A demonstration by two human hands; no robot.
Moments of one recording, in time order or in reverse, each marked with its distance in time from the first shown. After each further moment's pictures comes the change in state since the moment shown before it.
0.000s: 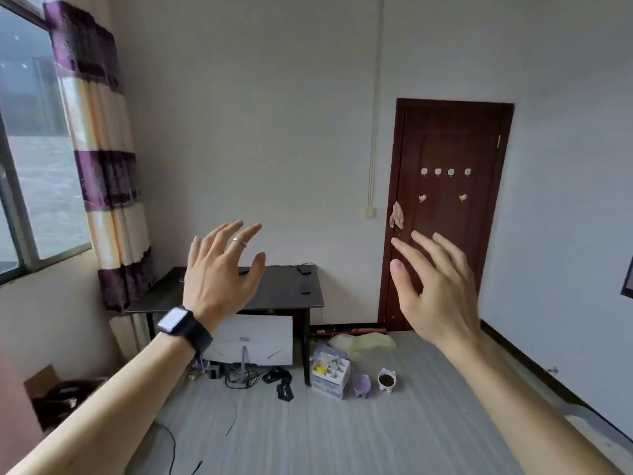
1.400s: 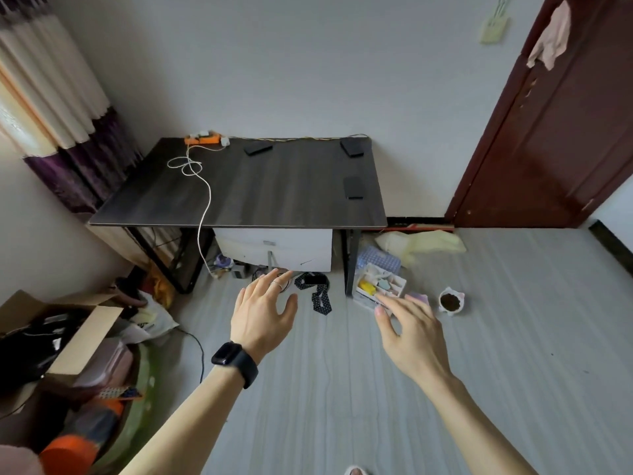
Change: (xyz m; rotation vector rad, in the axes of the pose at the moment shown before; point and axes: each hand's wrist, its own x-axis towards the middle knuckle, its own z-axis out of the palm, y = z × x) left_hand 0.049 -0.299 0.579 -0.025 -0.654 -0.409; right_hand -0.033 0.131 0.672 0.186 -0.764 0.366
